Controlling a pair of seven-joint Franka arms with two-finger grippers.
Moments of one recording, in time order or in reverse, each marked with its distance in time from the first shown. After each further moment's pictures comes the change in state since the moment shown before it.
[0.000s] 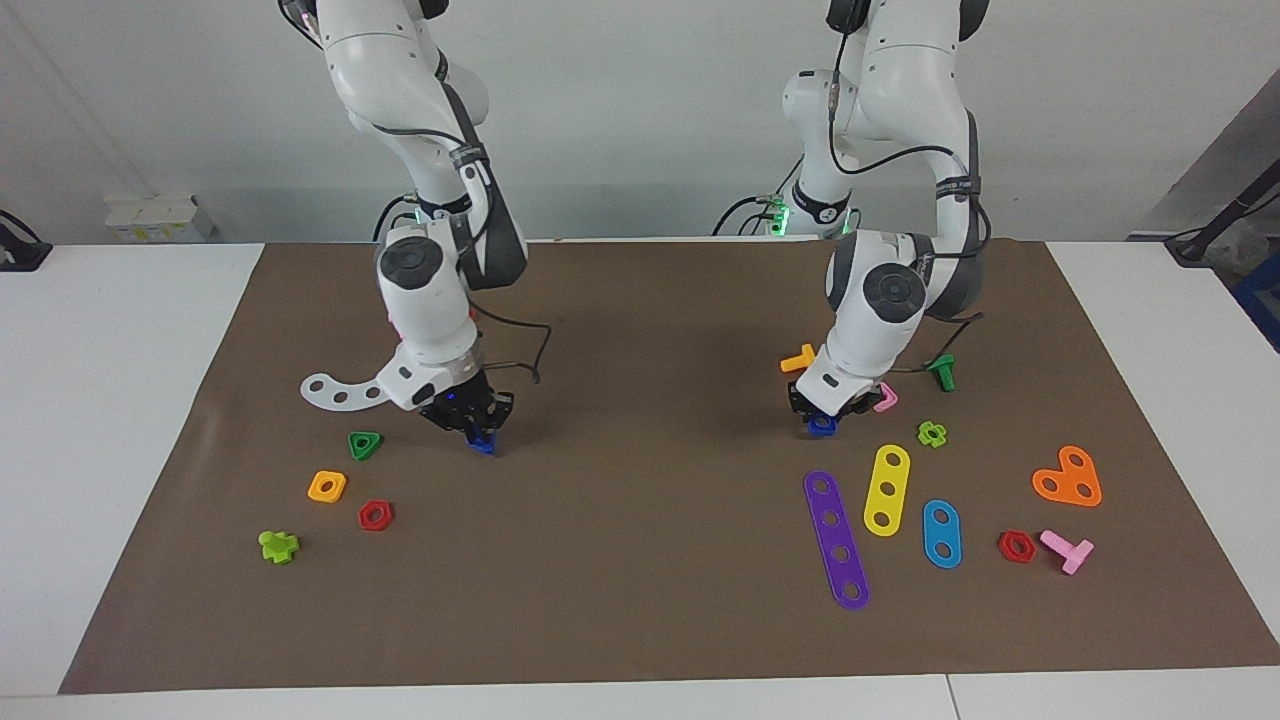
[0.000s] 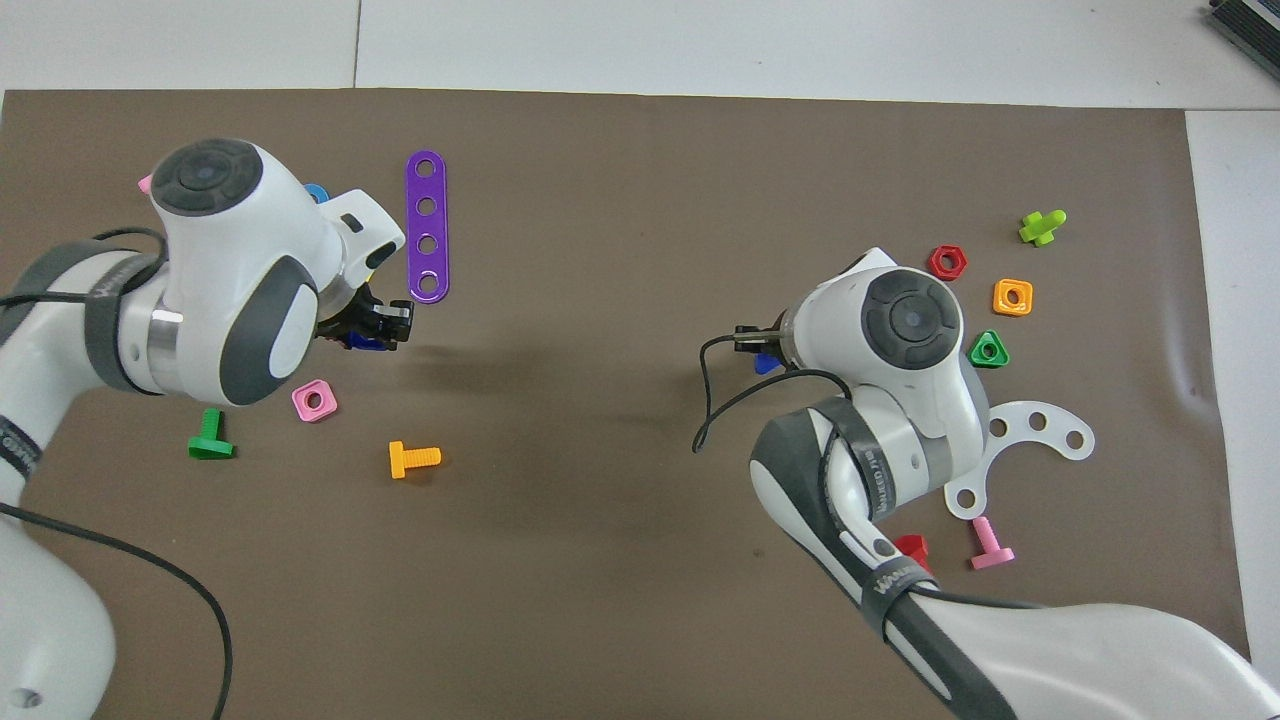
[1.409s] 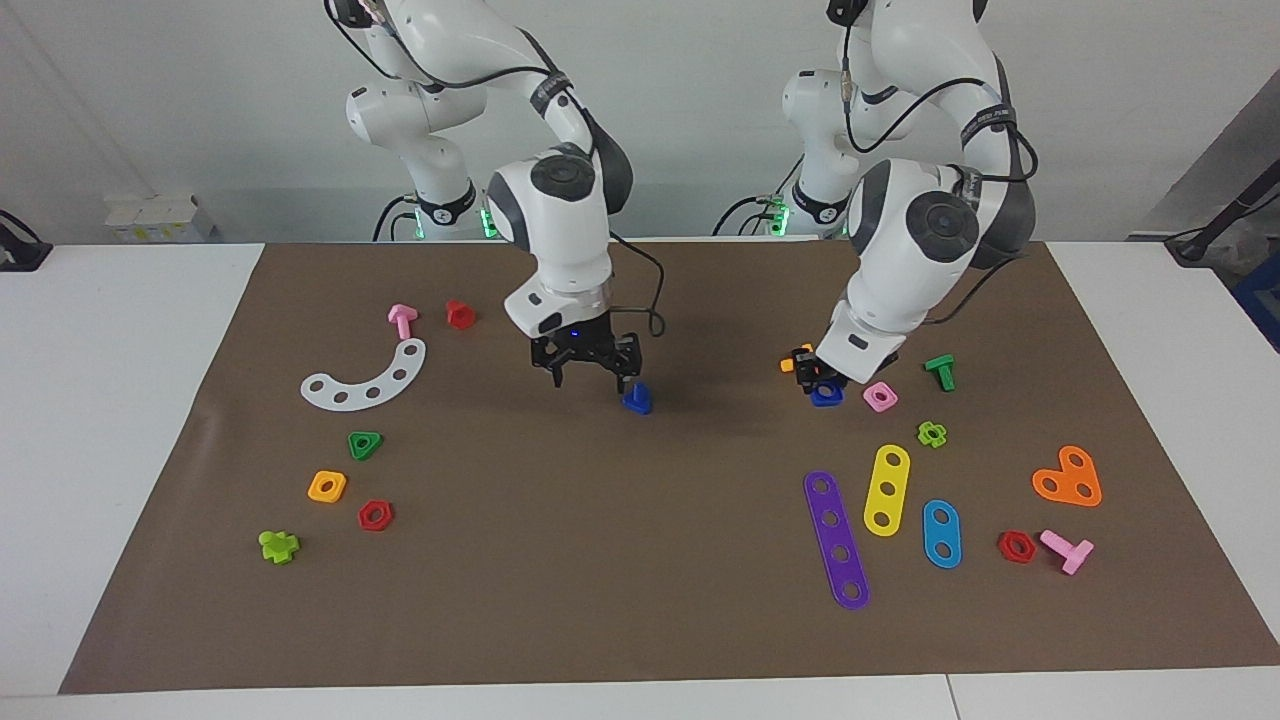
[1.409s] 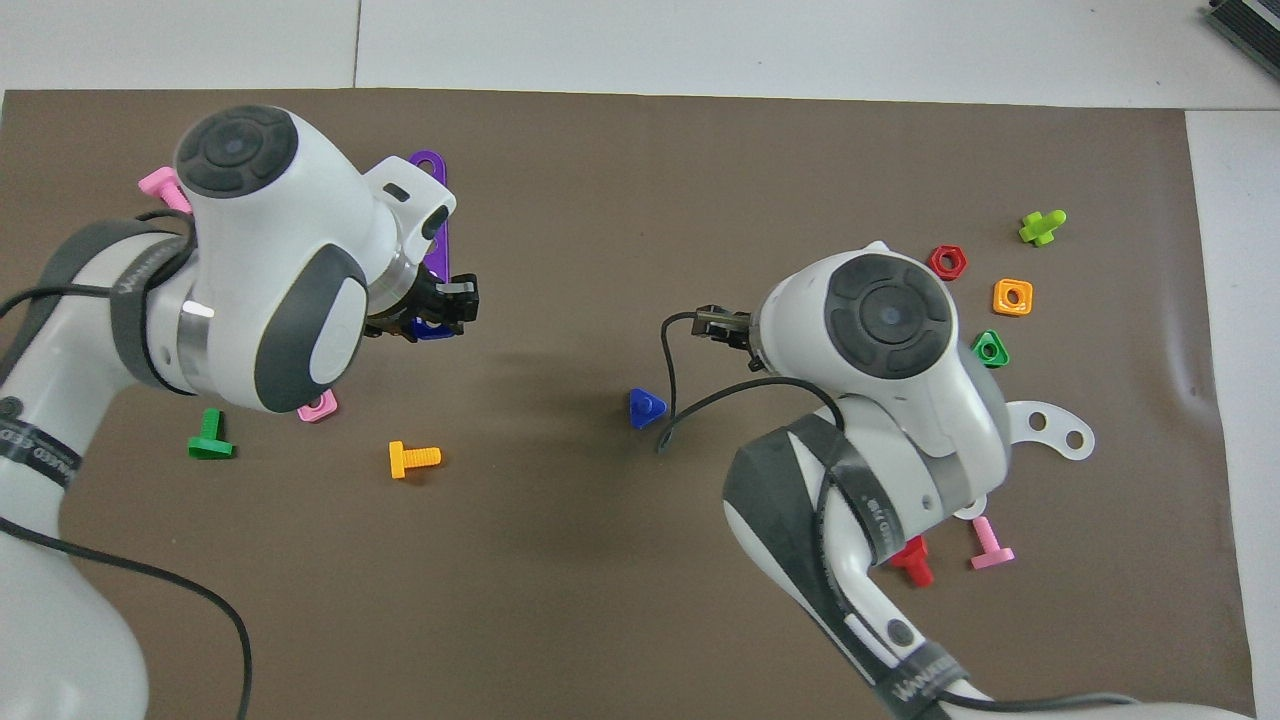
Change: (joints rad) left arm -0.116 -0.013 -0.030 0.048 -0.087 0.020 -0.302; right arm 0.047 -0.125 -0.024 0.127 -0.048 -0.274 0.249
